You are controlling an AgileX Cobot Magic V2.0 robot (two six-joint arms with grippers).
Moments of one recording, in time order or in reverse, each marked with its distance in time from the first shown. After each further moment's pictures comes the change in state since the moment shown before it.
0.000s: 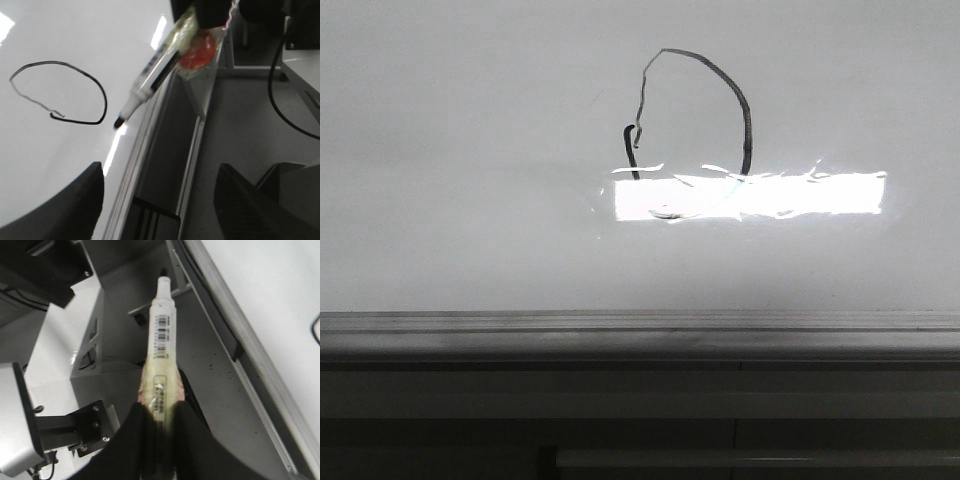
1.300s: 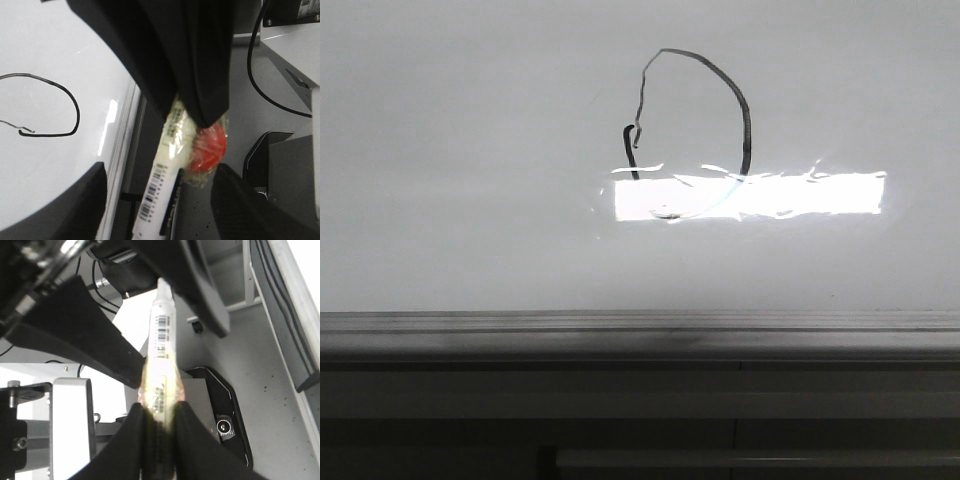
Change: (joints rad) left arm -0.060 0.166 -0.139 -0.025 0.102 0.028; right arm 0.000 0.090 0.002 0.247 0.000 -0.214
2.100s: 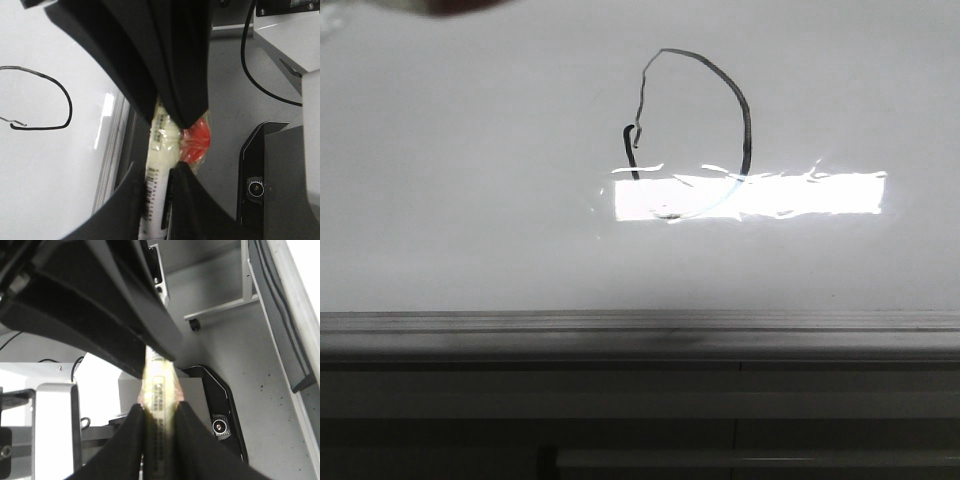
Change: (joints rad) left arm -0.005 0.000 -0.001 -0.019 0.032 0.016; right arm 0.000 0.021 0.002 -0.006 -0.023 -0.017
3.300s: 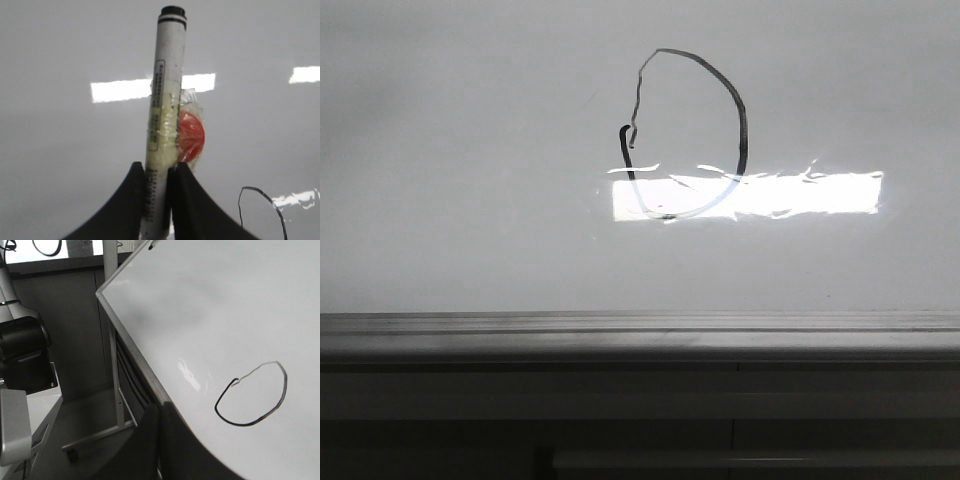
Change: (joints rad) left arm 0.153 -0.121 0.083 0.893 0.144 -1.313; right arm 0.000 -0.678 0.303 -0.356 -0.368 0.201
